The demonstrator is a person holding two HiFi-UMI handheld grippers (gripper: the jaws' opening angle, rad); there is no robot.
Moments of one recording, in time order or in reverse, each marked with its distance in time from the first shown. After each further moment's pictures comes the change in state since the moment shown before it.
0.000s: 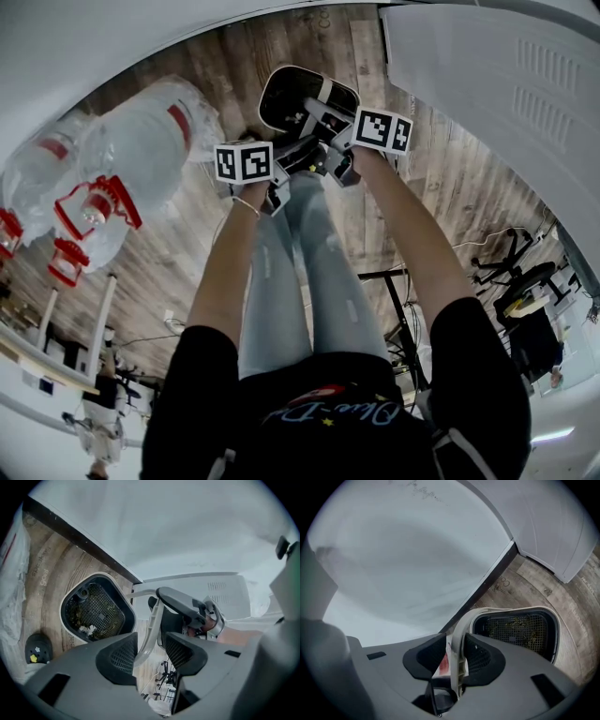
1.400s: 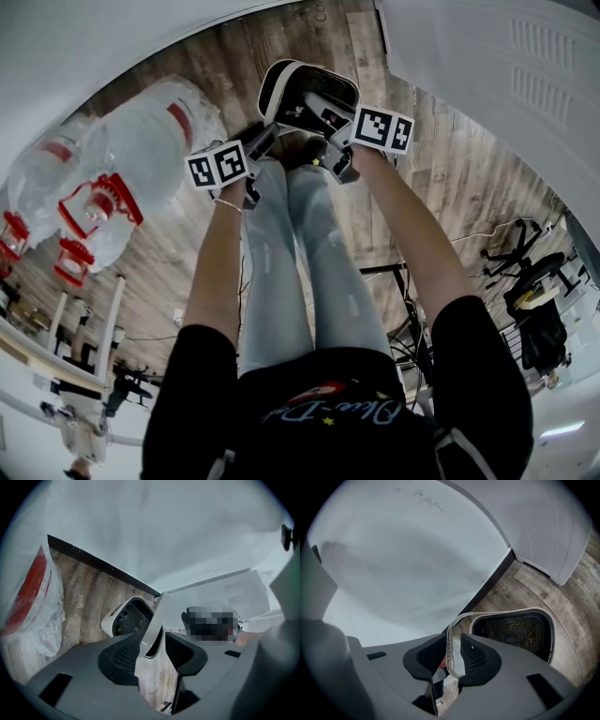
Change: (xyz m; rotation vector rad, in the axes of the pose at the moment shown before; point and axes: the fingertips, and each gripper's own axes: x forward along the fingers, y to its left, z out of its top) left arm -0.068 0.059 0.022 0.056 -0.124 0.287; right arm -0.009 0.003 -0.003 -0.006 -0.070 -0.003
